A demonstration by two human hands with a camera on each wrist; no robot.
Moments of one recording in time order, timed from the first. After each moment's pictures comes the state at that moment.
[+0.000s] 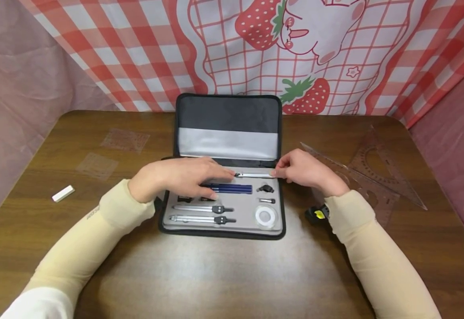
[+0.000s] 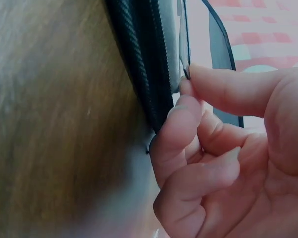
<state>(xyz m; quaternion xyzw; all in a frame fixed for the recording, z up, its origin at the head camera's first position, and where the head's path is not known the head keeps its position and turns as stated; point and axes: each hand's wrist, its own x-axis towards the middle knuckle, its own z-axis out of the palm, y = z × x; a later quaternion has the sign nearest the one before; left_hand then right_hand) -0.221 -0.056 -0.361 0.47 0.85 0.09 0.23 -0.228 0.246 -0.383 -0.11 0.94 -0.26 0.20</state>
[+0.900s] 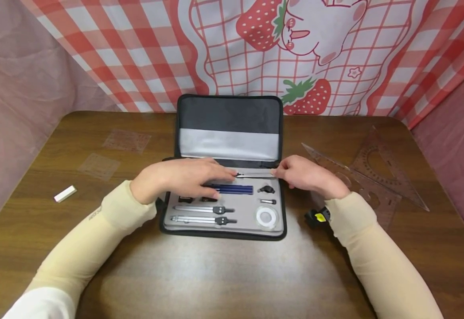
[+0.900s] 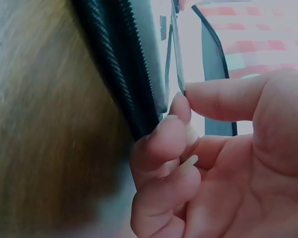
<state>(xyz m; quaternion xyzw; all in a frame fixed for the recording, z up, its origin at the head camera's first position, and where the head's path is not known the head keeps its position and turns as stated) -0.221 -0.055 -0.362 0.47 0.85 0.09 0.23 -0.223 0.241 -0.381 -0.10 0.93 -0.27 0.25</state>
